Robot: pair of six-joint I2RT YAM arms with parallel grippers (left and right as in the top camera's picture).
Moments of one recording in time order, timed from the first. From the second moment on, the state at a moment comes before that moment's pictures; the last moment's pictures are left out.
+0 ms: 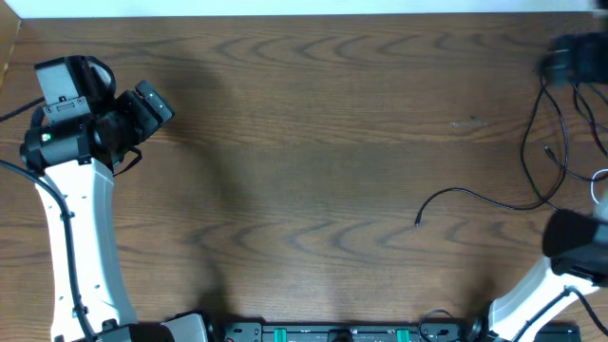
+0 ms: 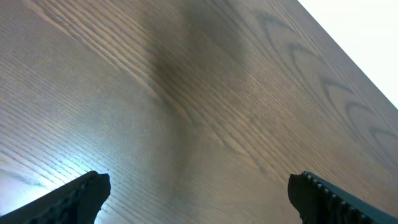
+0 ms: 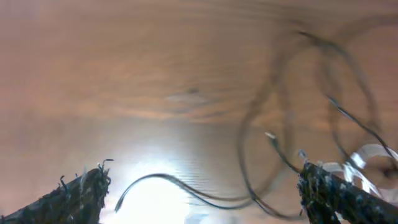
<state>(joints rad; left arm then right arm) 0.29 1.43 1.43 -0.97 0.18 -0.43 -0.29 1.98 2.42 -1.60 -0.22 -0.31</state>
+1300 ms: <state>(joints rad) 0.29 1.43 1.43 -0.98 0.18 -0.43 0.21 1.80 1.23 -1.08 0.04 0.59</state>
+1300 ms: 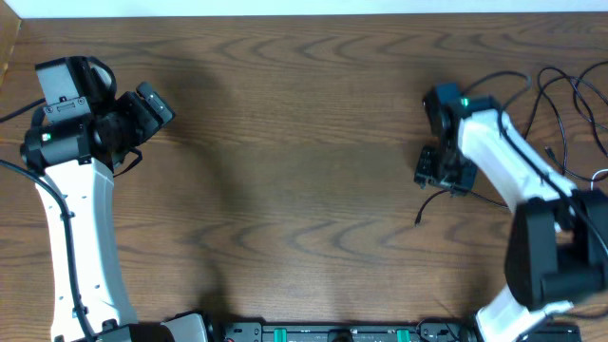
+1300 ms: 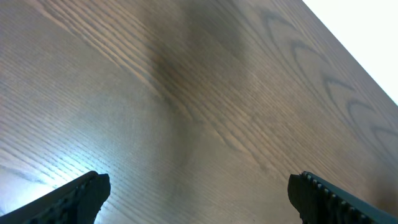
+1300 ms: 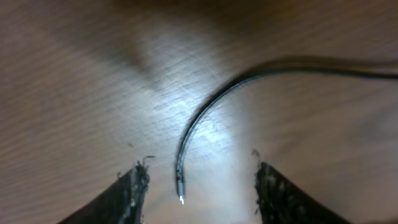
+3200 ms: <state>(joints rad) 0.29 1.43 1.43 -0.98 0.18 -0.43 -0.57 1.75 1.59 -0.93 0.01 0.36</state>
